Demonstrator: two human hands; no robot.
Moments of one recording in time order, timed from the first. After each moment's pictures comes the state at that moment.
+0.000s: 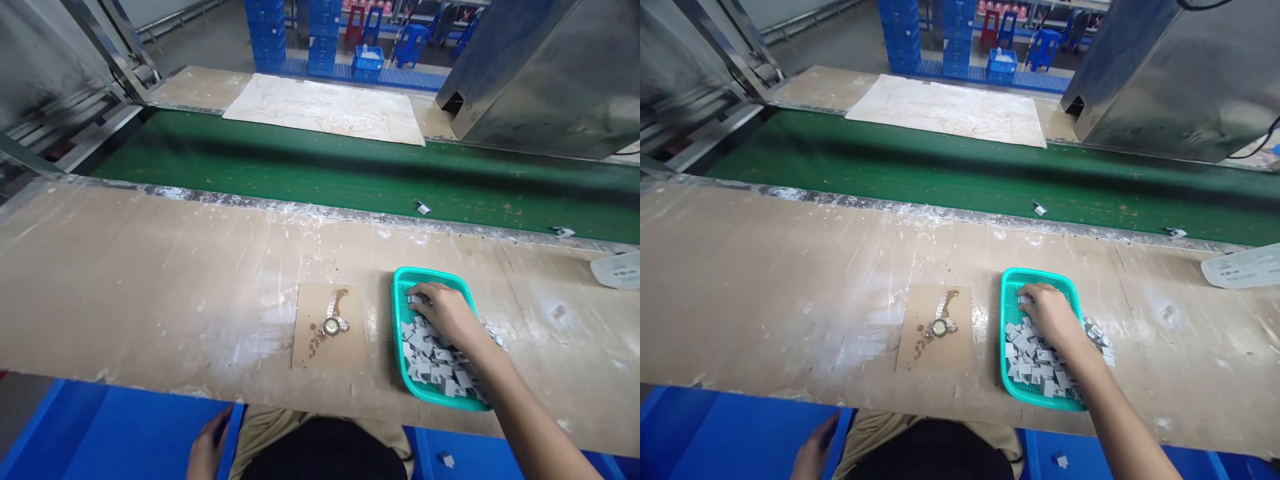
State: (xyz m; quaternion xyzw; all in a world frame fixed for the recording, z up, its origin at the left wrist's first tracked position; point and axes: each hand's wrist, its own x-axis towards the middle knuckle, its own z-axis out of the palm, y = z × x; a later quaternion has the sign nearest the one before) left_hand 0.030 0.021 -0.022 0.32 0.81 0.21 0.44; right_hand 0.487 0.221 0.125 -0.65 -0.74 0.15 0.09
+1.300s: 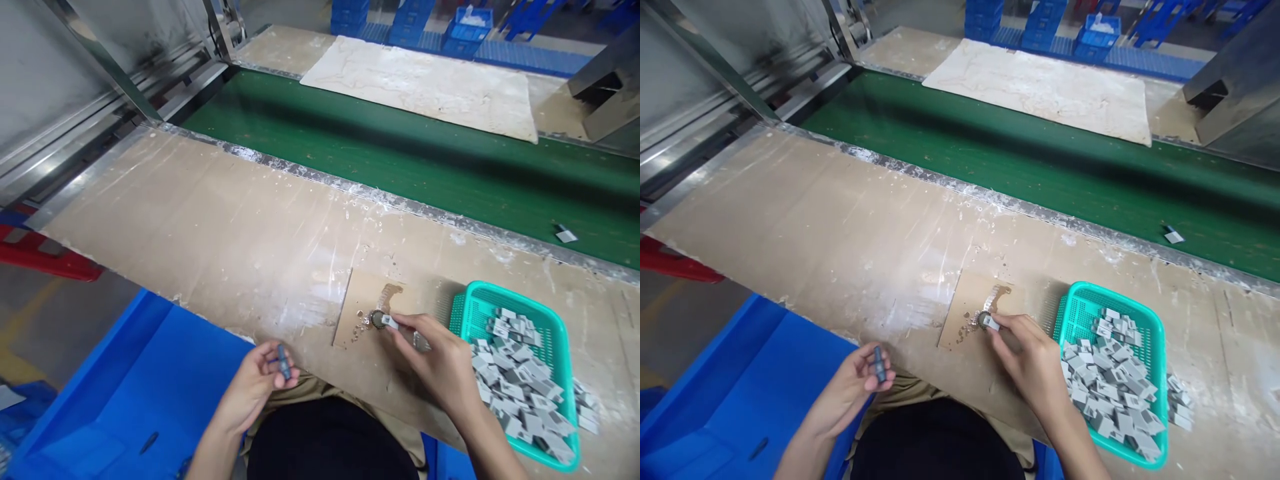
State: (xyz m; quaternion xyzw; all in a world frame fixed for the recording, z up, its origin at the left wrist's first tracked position) left_hand 0.094 0.077 0.121 0.06 0.57 0.46 0.68; right_hand 0.362 0.170 0.134 -0.52 -0.78 0.24 0.26
